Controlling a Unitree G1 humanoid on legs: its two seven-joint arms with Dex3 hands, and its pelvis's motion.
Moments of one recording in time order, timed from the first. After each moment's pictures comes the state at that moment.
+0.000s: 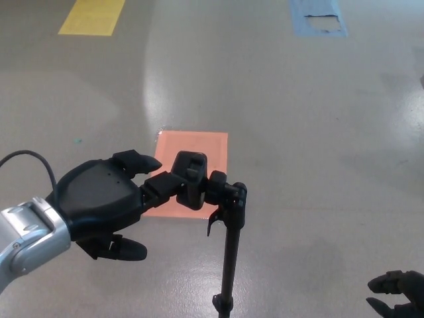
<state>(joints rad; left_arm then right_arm) -0.40 0.77 -0.38 0.17 0.86 -0.51 -0.10 -0.52 -0.40 0.20 1.27 -0.31 -0.05 0.19</state>
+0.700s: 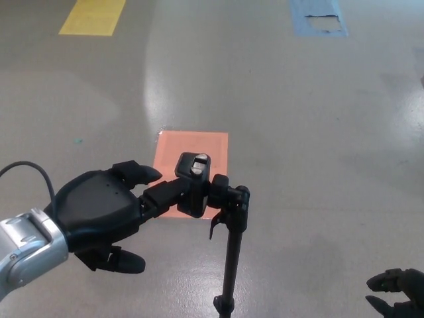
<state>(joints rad) -0.36 0.79 -0.38 0.15 0.84 -0.52 -0.10 -0.53 -0.40 0.19 1.27 -0.31 -0.05 0.21</state>
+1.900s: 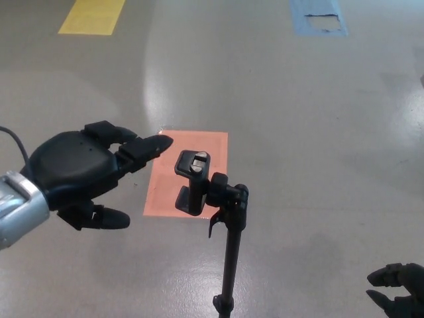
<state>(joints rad) -0.51 0.79 -0.33 0.36 0.78 -0.55 -0.08 -0.56 -0.40 0.19 1.28 -0.31 -0.04 0.21</state>
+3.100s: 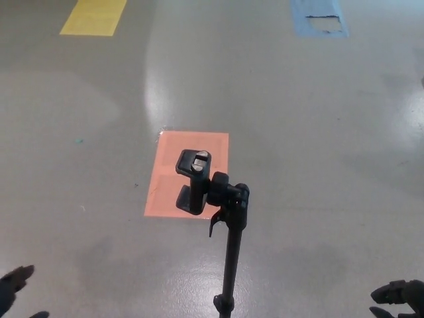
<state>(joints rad) -0.36 0.59 -0.09 1.30 0.59 -0.42 0.07 -0.50 -0.40 0.19 1.28 -0.31 -0.04 0.20</state>
